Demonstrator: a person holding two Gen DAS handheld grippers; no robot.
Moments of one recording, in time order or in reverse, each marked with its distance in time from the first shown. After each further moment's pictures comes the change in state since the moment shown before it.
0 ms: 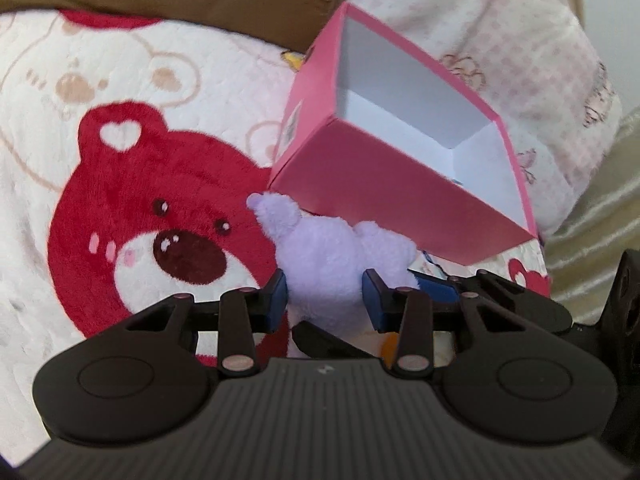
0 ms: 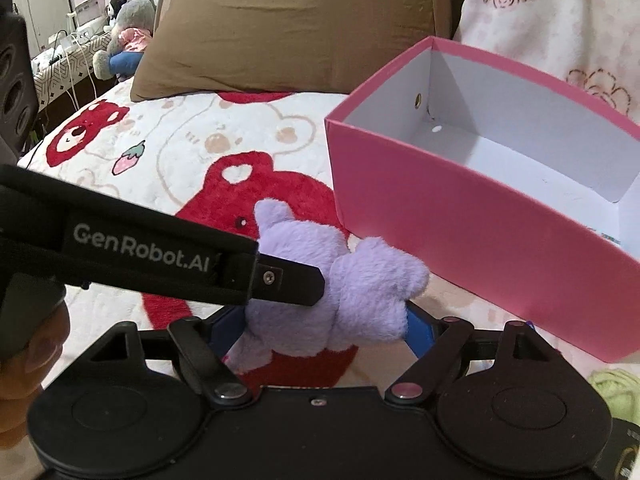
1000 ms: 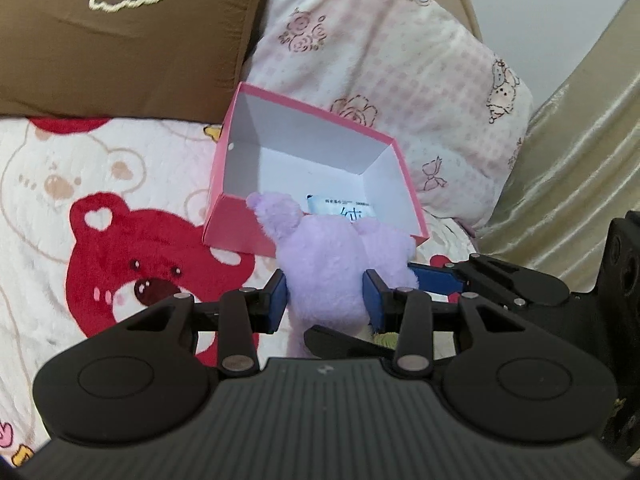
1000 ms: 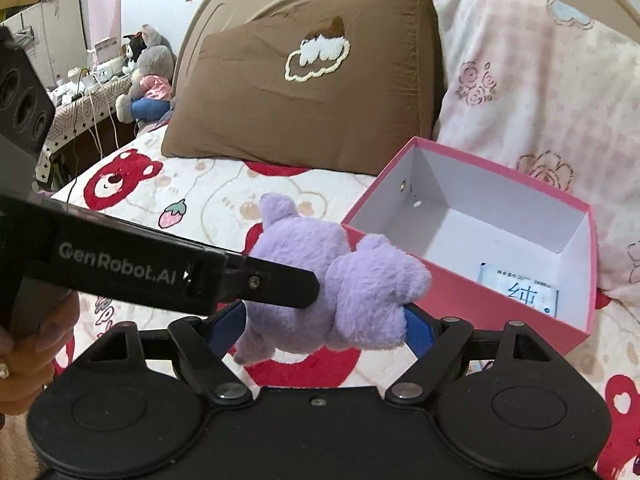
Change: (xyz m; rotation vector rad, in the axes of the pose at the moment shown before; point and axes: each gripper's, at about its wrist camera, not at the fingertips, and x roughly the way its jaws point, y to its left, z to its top) left arm -0.107 -0.072 0.008 0.169 -0.079 -0.081; right arm -0.126 0.023 0.021 -0.003 -0.115 -0.016
